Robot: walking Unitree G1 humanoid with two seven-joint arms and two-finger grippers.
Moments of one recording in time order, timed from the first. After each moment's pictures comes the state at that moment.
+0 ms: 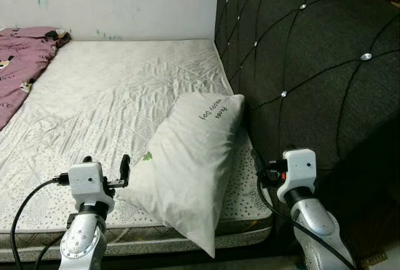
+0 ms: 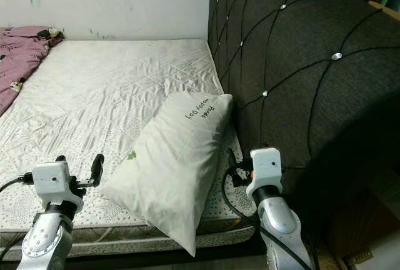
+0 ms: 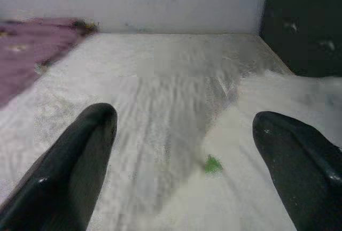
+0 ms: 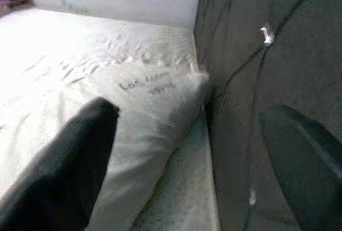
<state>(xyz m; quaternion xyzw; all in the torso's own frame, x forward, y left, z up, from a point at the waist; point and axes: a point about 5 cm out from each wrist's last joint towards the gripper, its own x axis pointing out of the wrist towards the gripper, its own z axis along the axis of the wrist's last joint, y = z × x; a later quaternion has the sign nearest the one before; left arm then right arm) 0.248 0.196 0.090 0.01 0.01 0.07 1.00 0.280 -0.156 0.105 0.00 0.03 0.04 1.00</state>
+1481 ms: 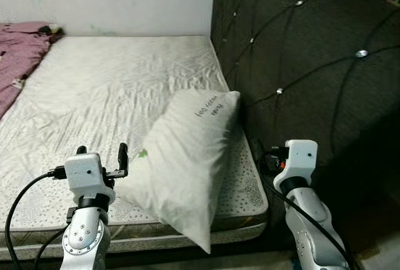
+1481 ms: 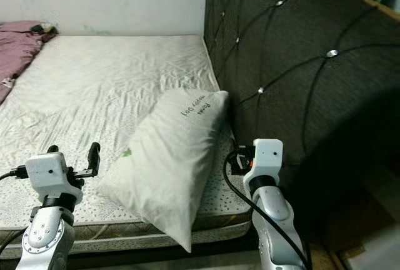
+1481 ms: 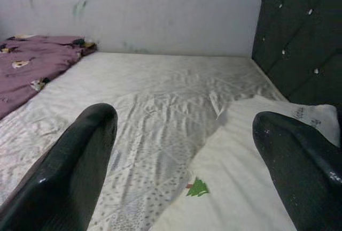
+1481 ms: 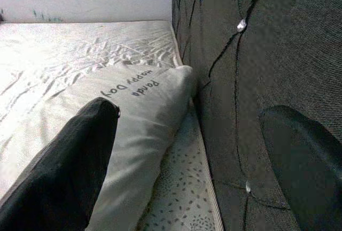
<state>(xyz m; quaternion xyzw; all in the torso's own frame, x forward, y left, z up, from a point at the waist) 0.232 0.191 0.102 0.00 -0.02 0.09 1.00 0.274 -0.160 0.099 0.02 0.03 0.02 1.00</state>
